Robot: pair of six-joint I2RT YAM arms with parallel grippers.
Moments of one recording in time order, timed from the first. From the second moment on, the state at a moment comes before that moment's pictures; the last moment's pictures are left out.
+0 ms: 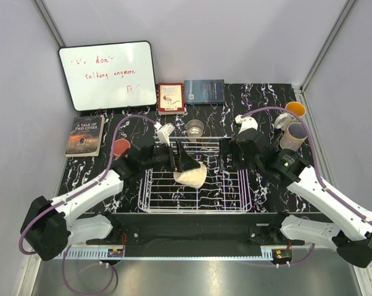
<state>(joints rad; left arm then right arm) -0.68 1.13 0.71 0.04 0.47 -0.76 0.82 1.04 1.15 -0.84 0.29 0.51</state>
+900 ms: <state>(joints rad) -0.65 1.42 0.58 1.00 0.45 -1.31 0.82 0.87 1.01 -0.49 -0.04 0.66</state>
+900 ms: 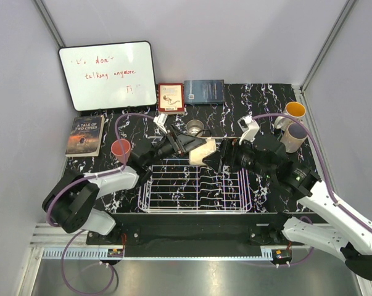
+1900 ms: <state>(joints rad) -0.63 1.51 0.69 1.25 0.62 -1.51 0.82 1.00 1.05 -0.29 -0.18 0.65</state>
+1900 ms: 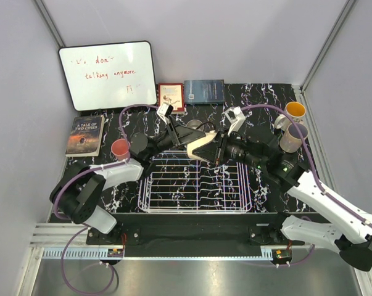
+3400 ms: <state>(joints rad) -0.39 1.14 0.83 -0.22 0.27 -0.92 0.46 2.12 2.35 -1.13 0.24 0.51</state>
